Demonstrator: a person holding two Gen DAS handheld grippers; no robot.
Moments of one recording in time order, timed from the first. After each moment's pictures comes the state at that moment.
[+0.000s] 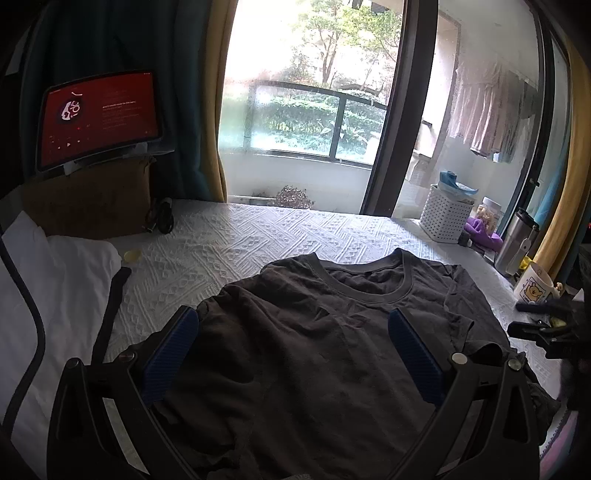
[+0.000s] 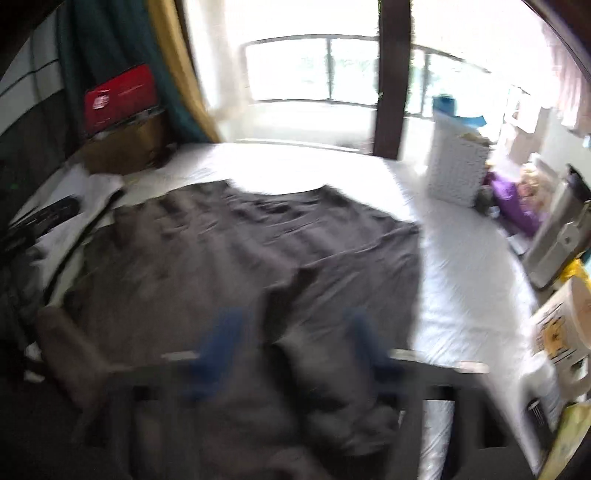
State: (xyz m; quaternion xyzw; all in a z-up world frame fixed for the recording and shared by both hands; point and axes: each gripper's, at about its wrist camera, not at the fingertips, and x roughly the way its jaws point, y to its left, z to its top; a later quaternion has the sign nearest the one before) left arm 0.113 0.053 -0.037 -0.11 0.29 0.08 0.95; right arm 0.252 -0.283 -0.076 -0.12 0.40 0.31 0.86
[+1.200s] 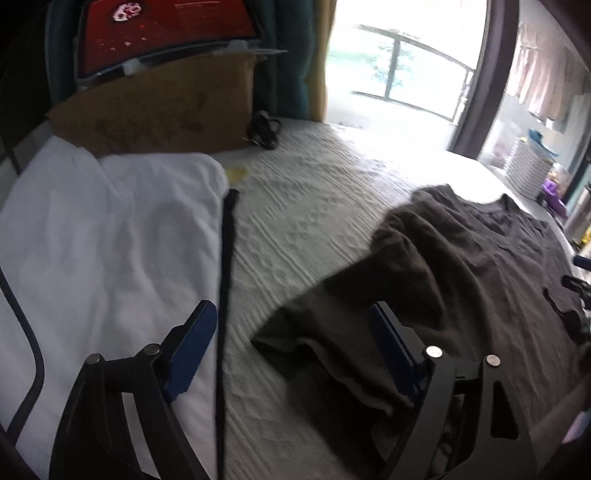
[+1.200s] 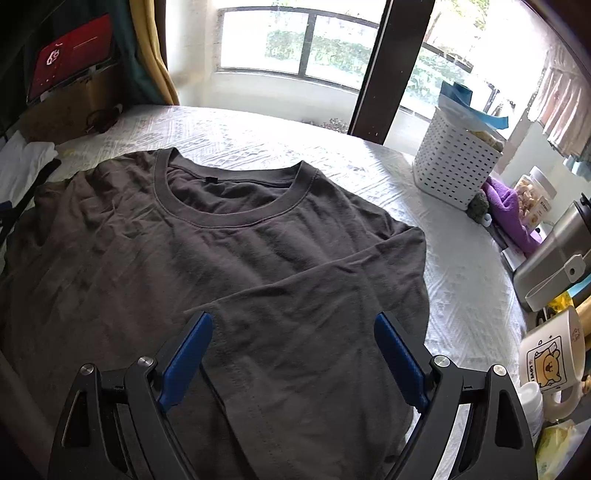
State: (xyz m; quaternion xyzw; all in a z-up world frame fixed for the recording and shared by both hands) left arm 0.101 0.175 -0.110 -0.11 0.42 0.13 0.89; right arm 0.290 -0.222 -0.119 -0.20 0.42 0.23 0.85
